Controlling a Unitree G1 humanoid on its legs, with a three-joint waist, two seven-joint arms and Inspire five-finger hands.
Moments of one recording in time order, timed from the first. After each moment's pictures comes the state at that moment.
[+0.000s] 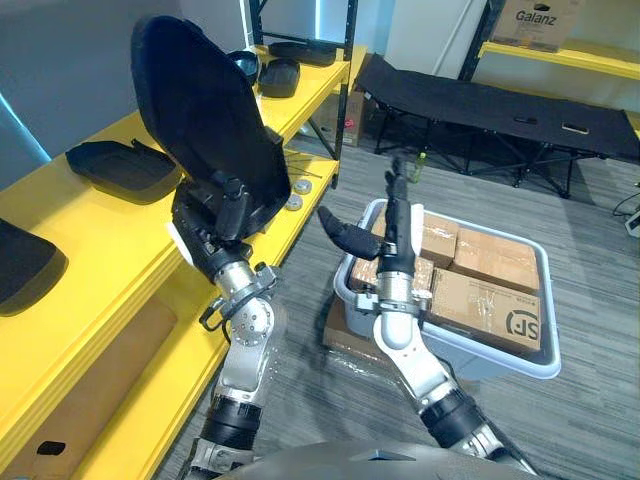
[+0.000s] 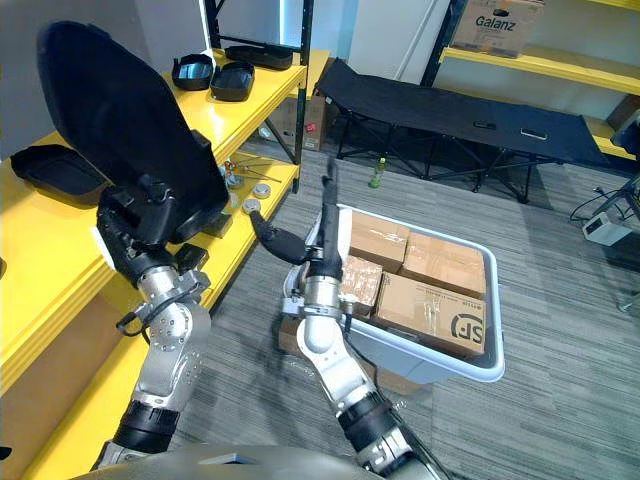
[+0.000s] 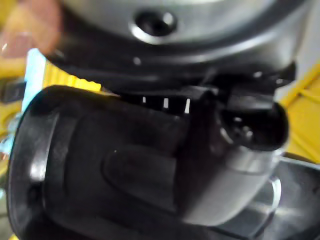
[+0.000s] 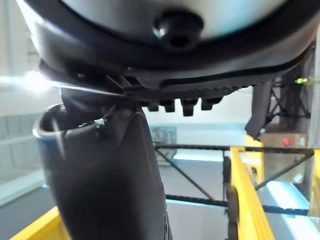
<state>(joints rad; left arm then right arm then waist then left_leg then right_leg) -0.03 -0.03 -0.16 -0.08 0.00 -0.28 0.85 -0.06 -0.08 0.41 0.09 -0.01 -0.32 -0.59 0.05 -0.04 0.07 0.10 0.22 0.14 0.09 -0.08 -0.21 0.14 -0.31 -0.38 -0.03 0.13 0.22</state>
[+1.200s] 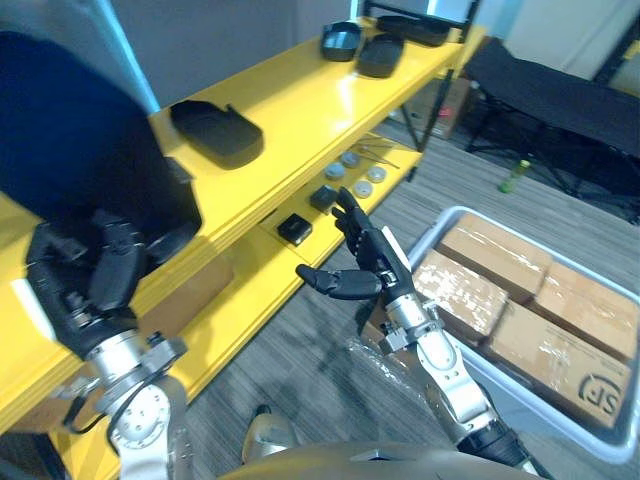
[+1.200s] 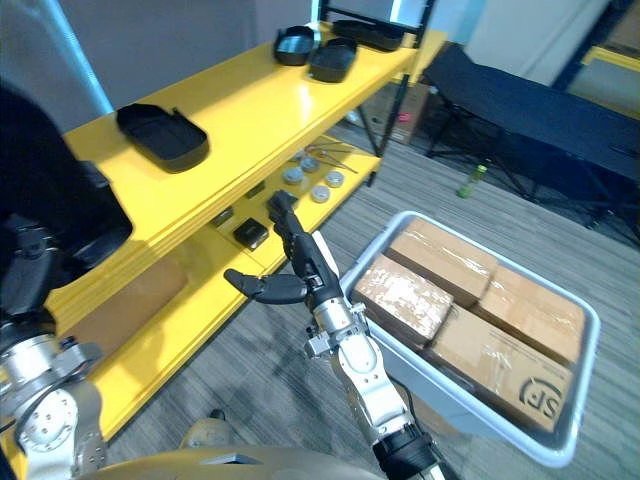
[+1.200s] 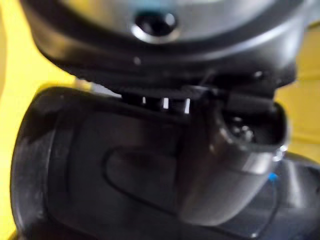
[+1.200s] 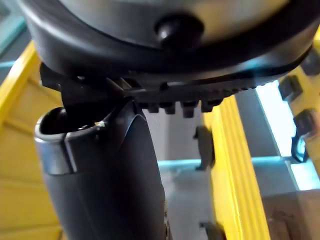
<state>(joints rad) 0.44 0.00 0.29 -0.49 -0.20 -0.37 0.39 -0.03 -0.23 0.42 0.01 0.20 -0.31 0.07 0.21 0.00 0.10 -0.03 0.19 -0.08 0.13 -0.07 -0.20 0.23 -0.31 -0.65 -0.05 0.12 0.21</state>
